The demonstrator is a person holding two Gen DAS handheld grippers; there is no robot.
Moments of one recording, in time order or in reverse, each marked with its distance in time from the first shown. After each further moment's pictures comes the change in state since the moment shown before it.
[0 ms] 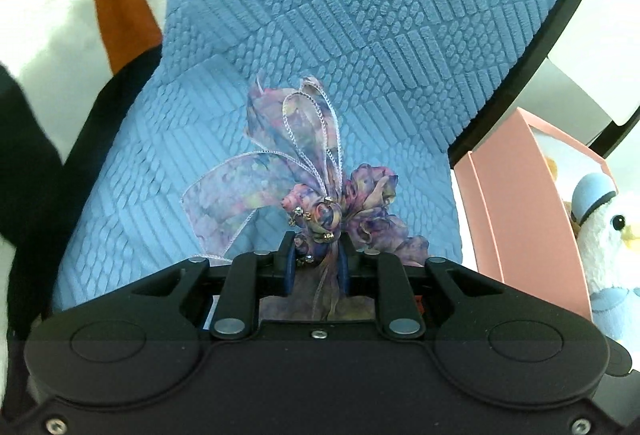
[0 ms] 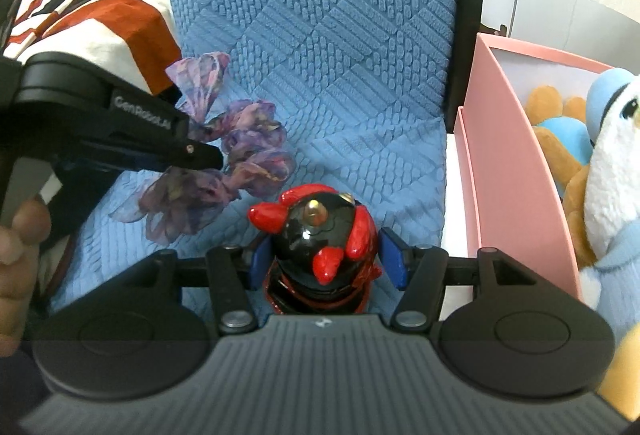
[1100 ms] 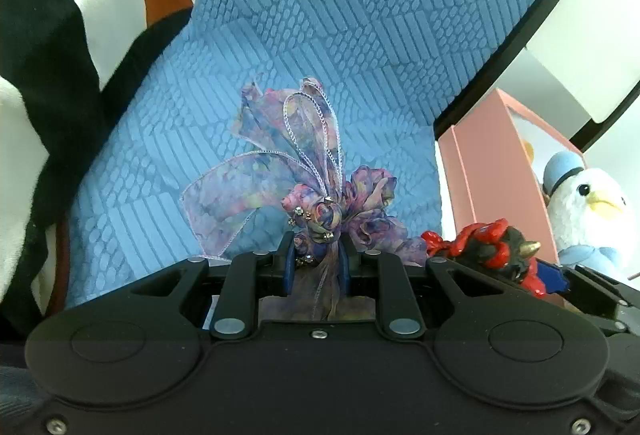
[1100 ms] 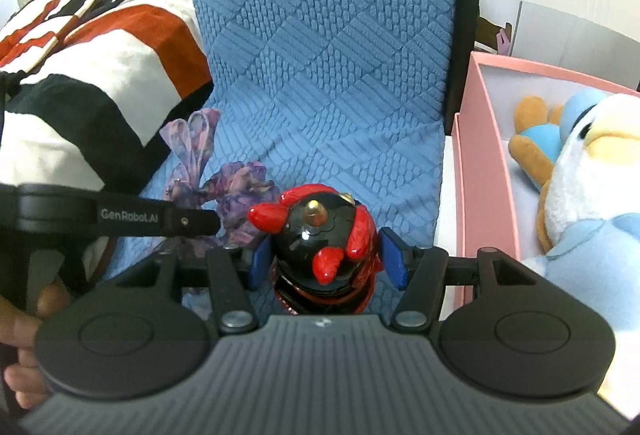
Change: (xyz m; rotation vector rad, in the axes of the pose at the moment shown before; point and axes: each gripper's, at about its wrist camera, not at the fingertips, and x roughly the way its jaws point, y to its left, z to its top) left arm -0.046 0.006 -0.046 -0.079 0.014 -0.039; right arm -0.054 0.008 0.011 0.006 0.033 0.031
